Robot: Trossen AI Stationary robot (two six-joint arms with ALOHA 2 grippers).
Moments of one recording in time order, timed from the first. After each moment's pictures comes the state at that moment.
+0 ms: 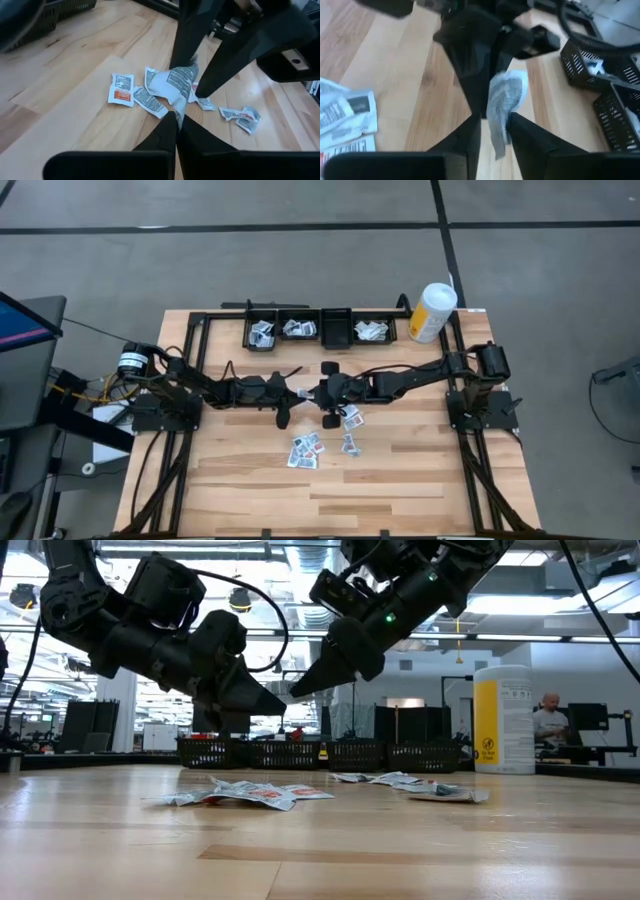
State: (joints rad) left arm -0.03 1.47 0.37 0.93 -0.11 -0.35; right arm 0.06 1.82 1.08 0.12 0.21 -0.24
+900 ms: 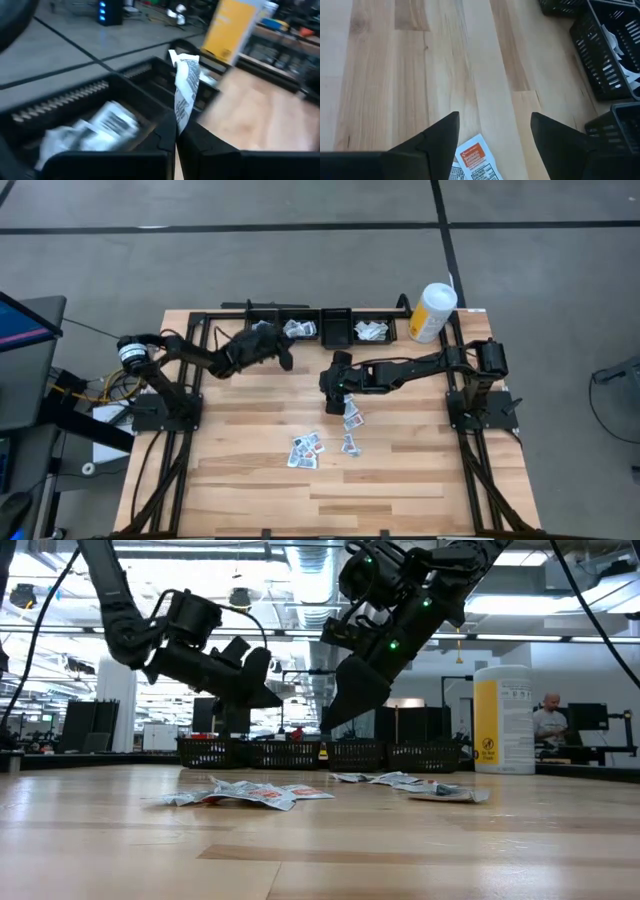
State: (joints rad) left arm 0.46 1.47 0.46 0.95 -0.10 -0.21; right arm -0.03 1.82 1.08 -0.07 0.29 -0.10
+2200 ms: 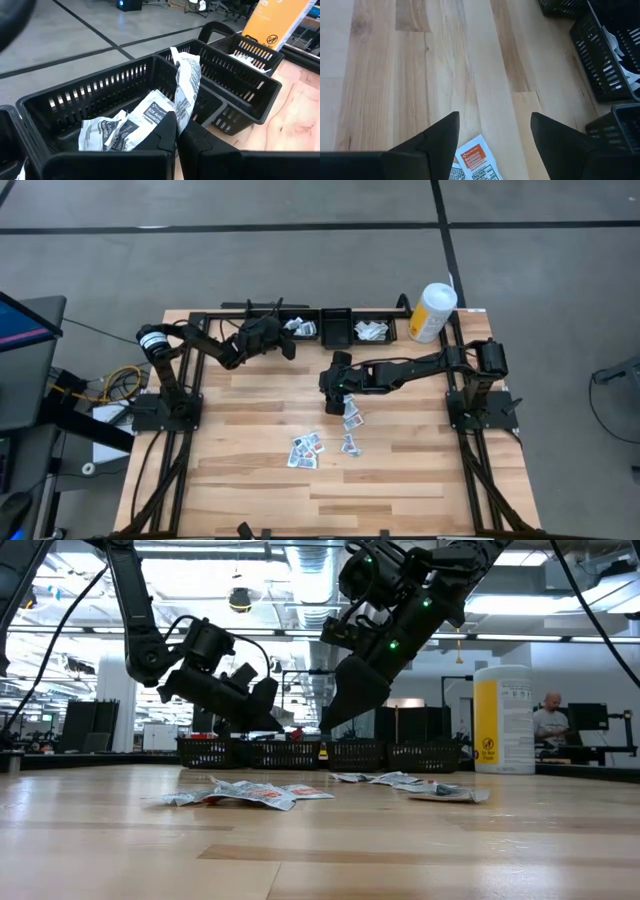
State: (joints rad) left arm 0.58 1.65 0.55 0.95 -0.06 -0.19; right arm -0.03 1.82 1.08 -0.07 0.29 -0.10
